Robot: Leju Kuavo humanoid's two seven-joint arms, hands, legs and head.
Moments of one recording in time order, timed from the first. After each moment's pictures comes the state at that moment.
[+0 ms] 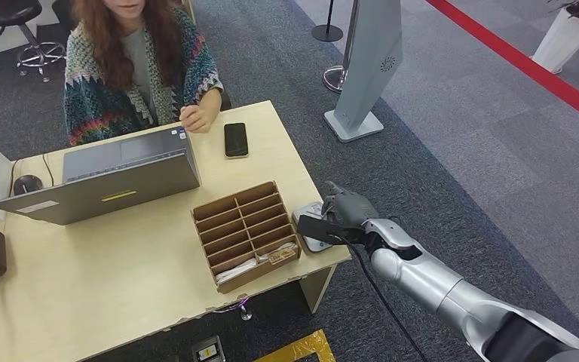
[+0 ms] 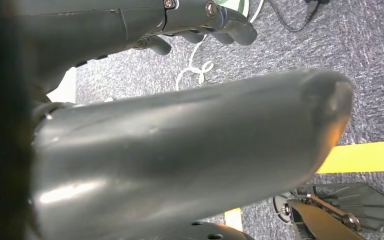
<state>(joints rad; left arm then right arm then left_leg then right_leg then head) -0.11 0.02 -1.10 -0.36 0.82 0.68 -0.11 -0.23 -0.54 0.49 -1.40 0.65 -0.21 0.27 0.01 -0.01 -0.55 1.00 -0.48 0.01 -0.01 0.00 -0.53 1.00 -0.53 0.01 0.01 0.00</state>
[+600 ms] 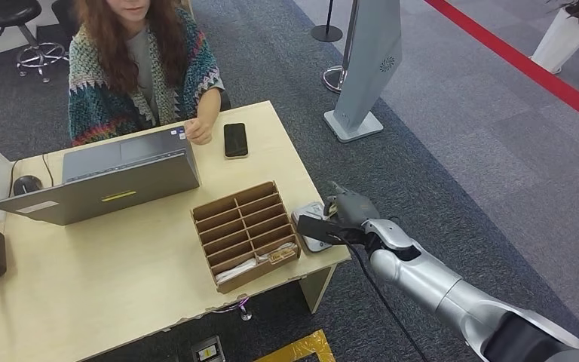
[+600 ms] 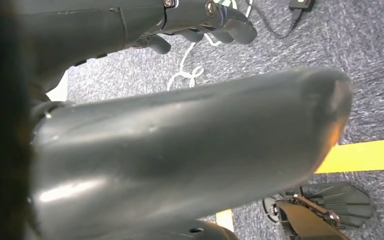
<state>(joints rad) -0.13 0.02 -1.10 -0.36 0.79 0.68 -0.11 -0.24 -0.54 0.50 -1.40 0.69 -0.21 0.31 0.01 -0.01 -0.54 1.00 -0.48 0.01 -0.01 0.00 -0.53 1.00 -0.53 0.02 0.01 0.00</state>
